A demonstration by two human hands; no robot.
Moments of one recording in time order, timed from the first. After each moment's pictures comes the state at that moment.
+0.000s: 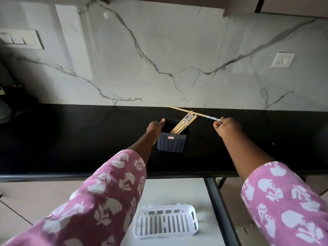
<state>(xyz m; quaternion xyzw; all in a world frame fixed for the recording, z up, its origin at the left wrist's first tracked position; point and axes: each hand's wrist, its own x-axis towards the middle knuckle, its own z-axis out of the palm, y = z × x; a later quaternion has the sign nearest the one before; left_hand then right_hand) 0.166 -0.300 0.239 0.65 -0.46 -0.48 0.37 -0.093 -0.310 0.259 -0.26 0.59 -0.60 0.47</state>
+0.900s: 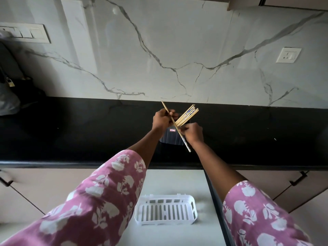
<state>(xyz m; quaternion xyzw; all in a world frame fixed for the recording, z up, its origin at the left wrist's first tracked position) 0.143 -0.260 0.255 0.46 -0.44 -0.52 0.56 0.022 -0.235 0.241 -0.61 0.68 -0.33 0.24</state>
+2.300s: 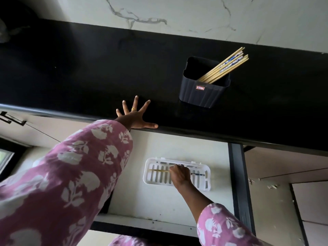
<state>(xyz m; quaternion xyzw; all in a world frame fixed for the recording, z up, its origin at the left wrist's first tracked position) 0.282 -0.257 0.105 0.74 -0.60 -0.29 -0.11 0.074 -0.141 0.003 -0.79 0.54 0.21 0.19</state>
